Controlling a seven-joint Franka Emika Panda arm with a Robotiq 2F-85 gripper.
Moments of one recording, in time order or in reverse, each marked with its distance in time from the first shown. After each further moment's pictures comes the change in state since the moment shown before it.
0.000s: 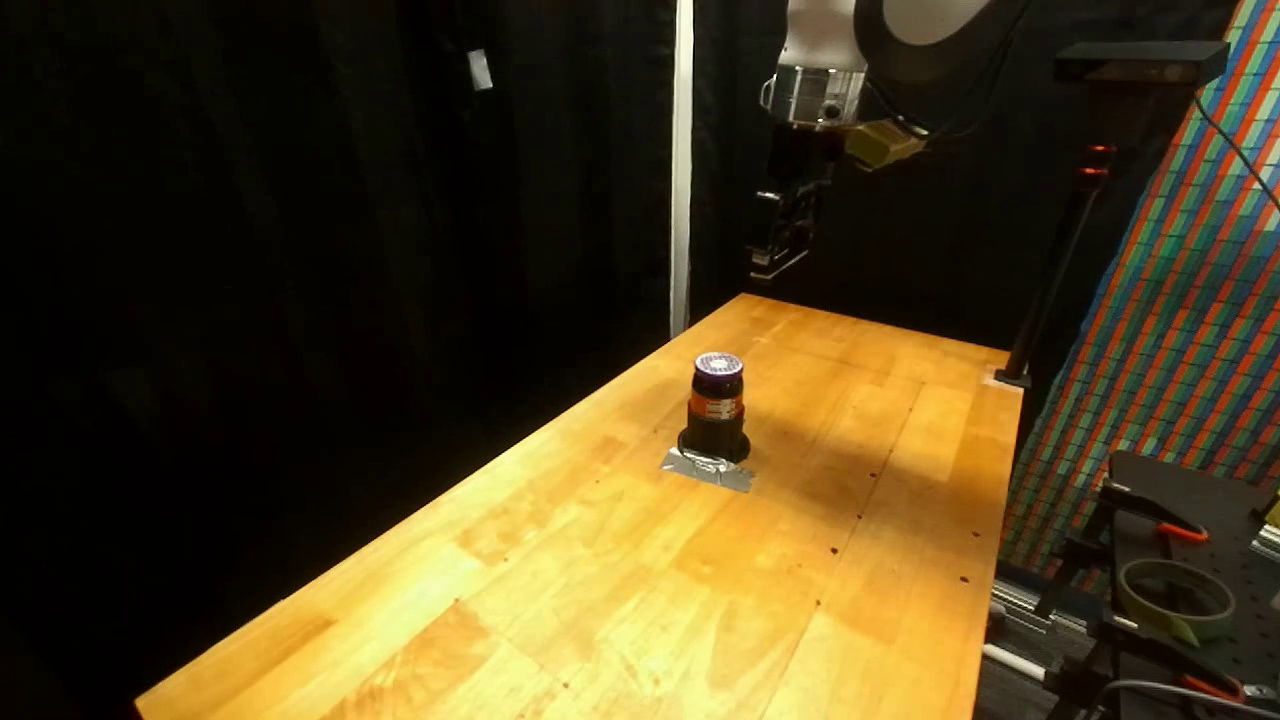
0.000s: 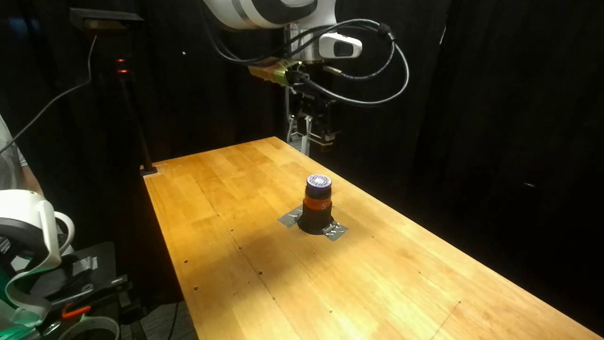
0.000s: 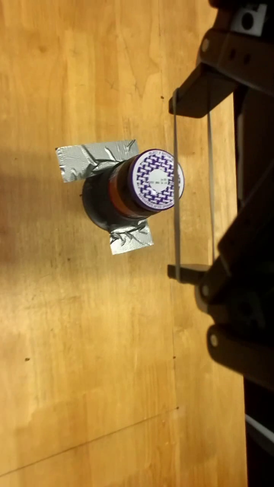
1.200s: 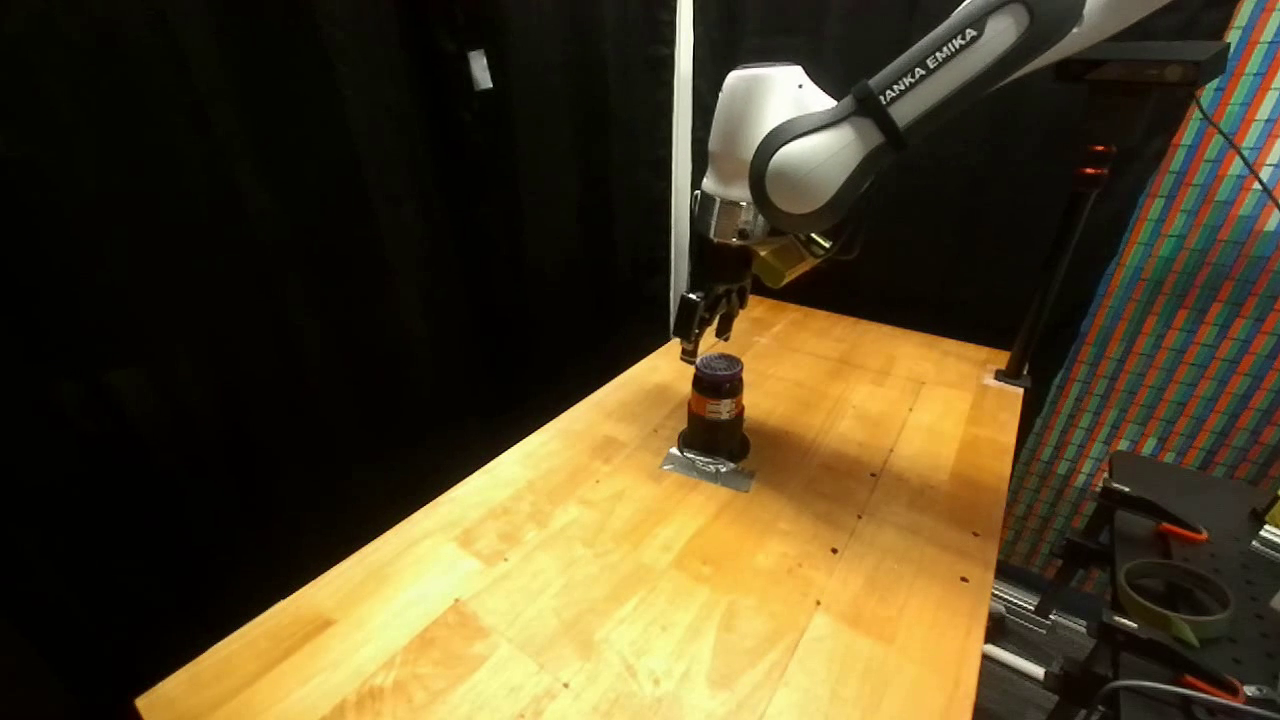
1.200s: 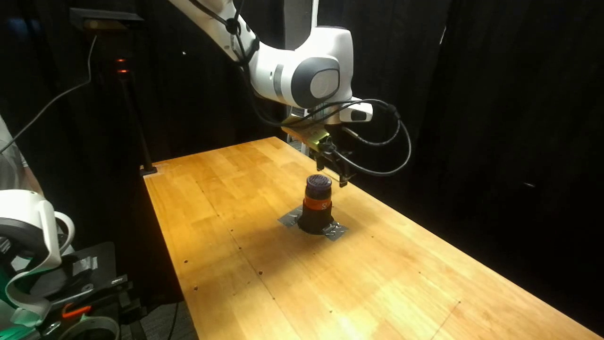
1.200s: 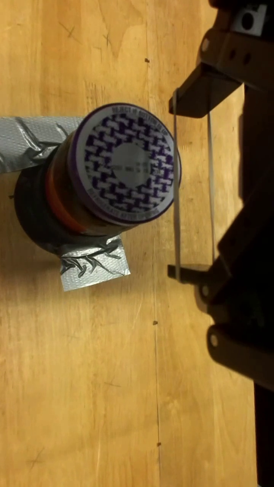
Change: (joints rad) arm 0.052 0.372 -0.040 0.210 0.000 0.207 -0.021
